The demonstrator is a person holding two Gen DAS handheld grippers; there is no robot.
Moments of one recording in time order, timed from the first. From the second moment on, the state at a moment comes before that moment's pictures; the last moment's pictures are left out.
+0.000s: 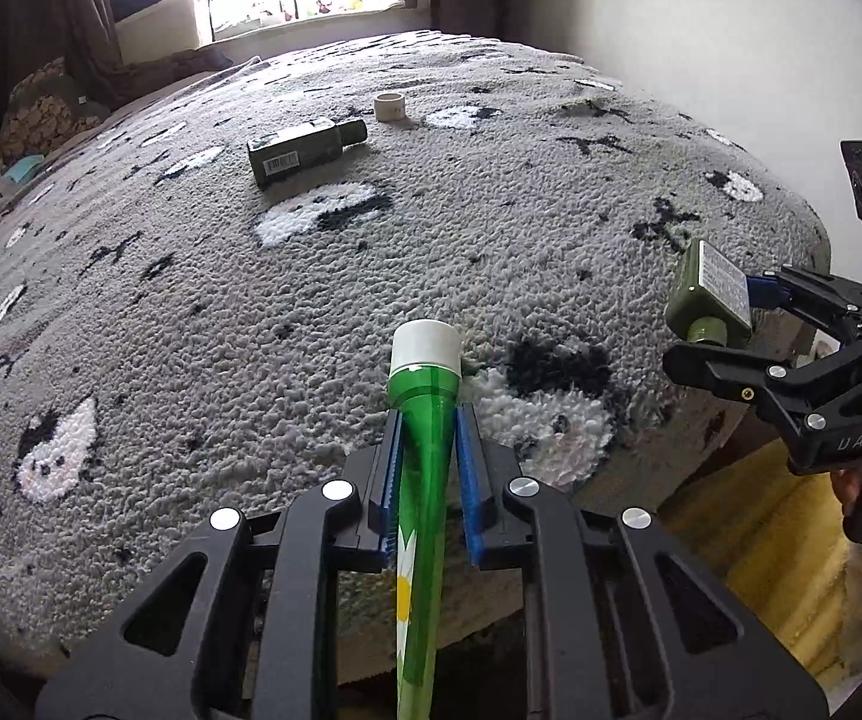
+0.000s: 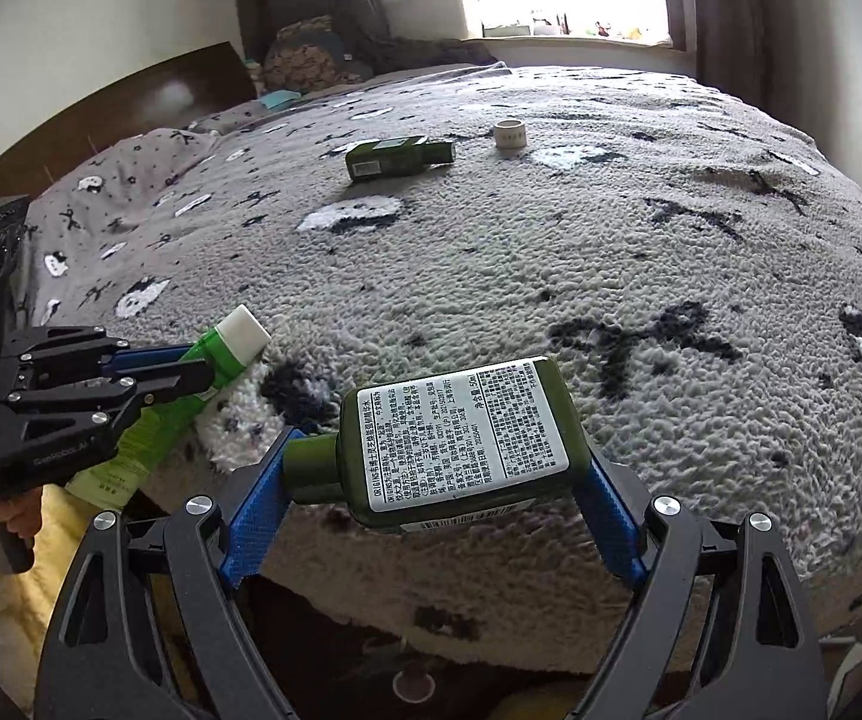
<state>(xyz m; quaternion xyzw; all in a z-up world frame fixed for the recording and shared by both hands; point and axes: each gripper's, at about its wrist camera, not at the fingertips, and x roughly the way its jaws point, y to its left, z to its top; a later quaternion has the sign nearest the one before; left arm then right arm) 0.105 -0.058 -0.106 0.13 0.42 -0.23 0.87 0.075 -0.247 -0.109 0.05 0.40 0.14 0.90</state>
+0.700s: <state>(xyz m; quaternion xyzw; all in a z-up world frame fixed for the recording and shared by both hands) 0.047 -0.040 -0.119 0.04 0.44 -0.29 0.85 0.016 -0.242 -0.122 0.09 0.41 0.14 0.90</state>
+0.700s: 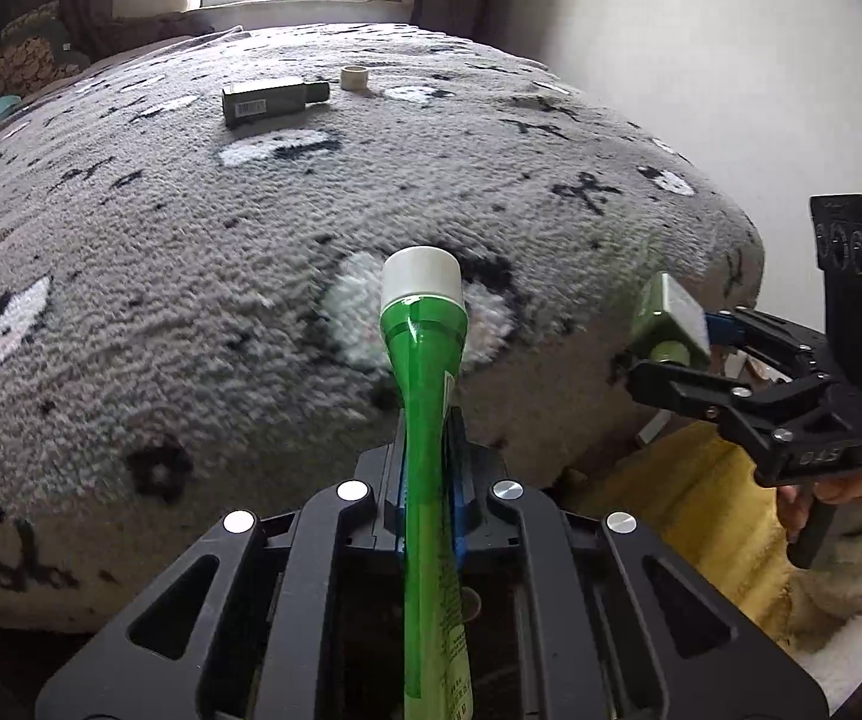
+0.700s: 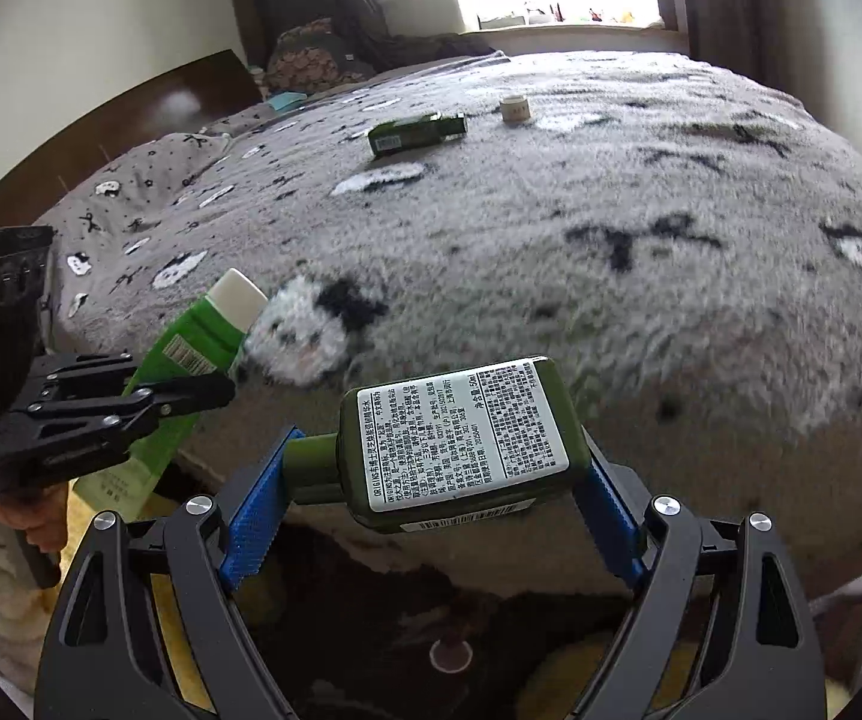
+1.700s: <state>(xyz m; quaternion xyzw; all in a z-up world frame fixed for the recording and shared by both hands) -0.009 -0.056 -0.314 -0.03 0.65 -0.25 0.72 -0.015 -0.214 -0.271 0.09 0.57 0.11 0.81</state>
